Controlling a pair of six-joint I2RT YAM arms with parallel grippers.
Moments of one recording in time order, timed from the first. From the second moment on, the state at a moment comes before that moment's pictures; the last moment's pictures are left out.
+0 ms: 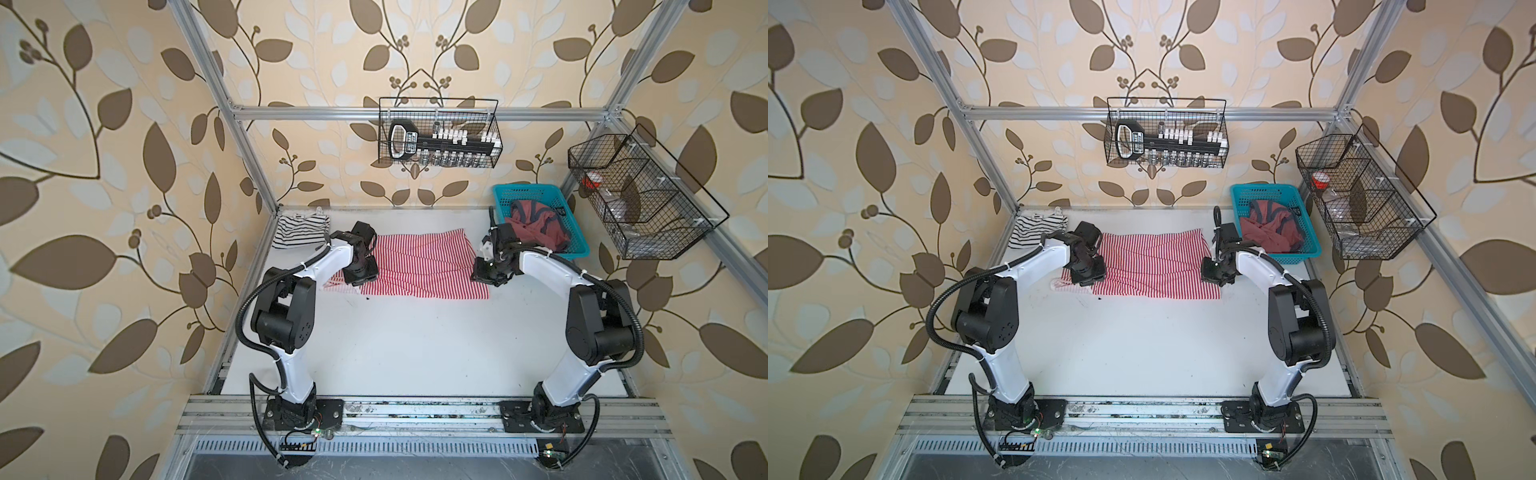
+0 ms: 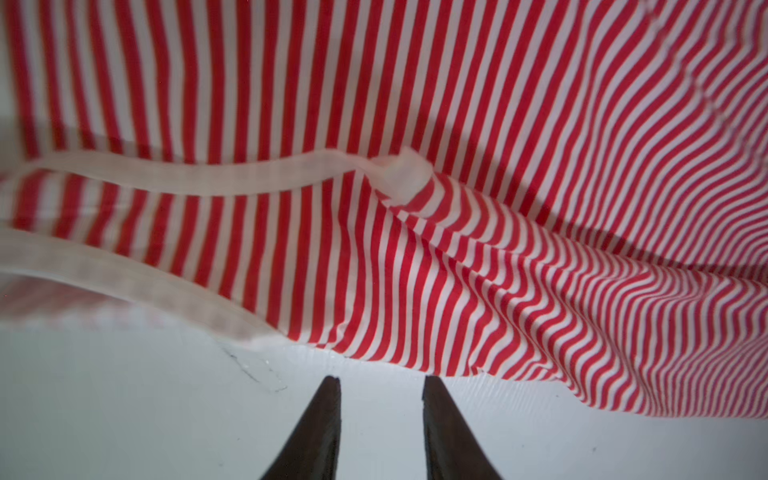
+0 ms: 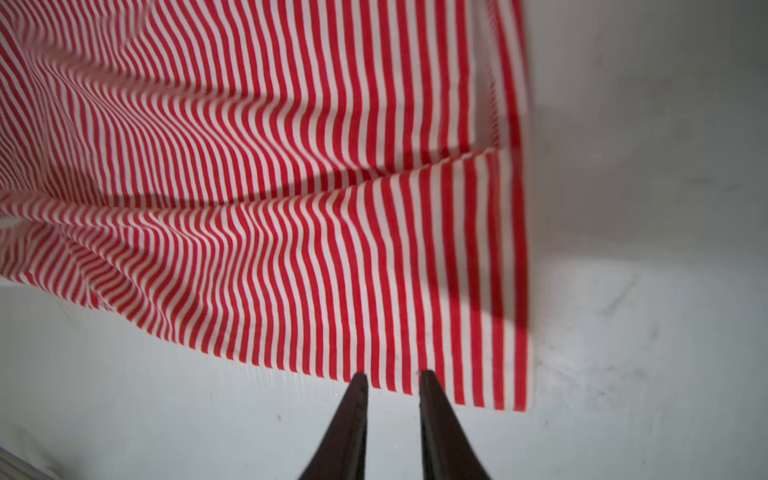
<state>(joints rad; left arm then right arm) -0.31 1.86 1.36 -0.84 0.10 -0.65 0.18 1.76 1.21 -0.69 -0.22 0.32</state>
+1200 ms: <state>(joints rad) -0.31 1.77 1.09 -0.72 0.05 -0.69 0.20 1.74 1.00 -0.57 -0.14 0.35</state>
